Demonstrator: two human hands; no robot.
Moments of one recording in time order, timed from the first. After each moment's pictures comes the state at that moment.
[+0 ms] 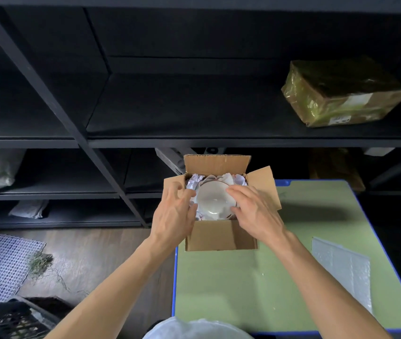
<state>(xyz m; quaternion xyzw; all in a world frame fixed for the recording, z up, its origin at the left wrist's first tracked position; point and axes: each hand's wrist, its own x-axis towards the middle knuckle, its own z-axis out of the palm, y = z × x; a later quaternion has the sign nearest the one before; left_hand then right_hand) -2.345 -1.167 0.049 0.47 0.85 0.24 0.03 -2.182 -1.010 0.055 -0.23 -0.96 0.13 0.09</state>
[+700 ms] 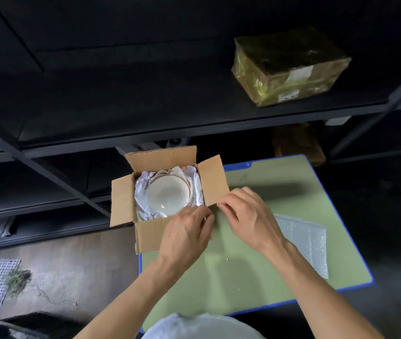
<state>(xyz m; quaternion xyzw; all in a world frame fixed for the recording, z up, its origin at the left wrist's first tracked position) -2.224 -1.118 0.062 0.57 0.76 0.30 0.09 -2.085 -0.996 0.072 -0.29 -0.92 0.17 0.18</state>
